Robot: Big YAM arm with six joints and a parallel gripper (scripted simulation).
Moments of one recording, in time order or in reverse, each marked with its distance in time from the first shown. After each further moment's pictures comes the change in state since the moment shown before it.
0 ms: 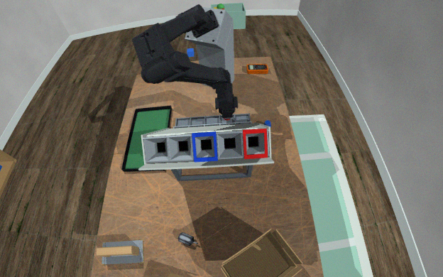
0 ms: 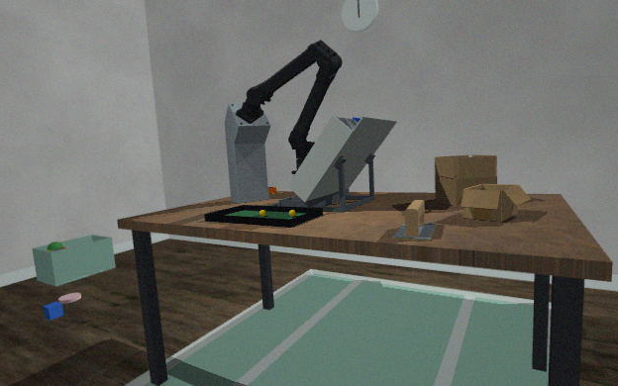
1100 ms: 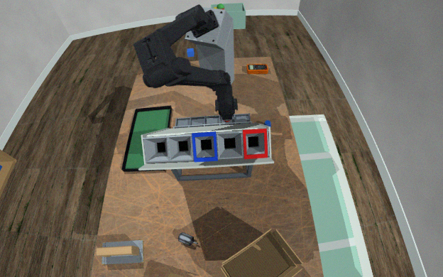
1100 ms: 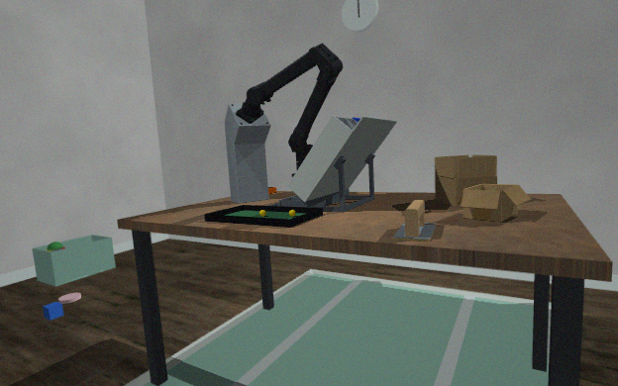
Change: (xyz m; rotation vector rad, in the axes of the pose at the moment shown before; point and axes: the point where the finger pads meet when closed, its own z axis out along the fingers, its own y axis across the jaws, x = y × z) arm 0.000 -0.001 0.013 0.001 -0.002 0.005
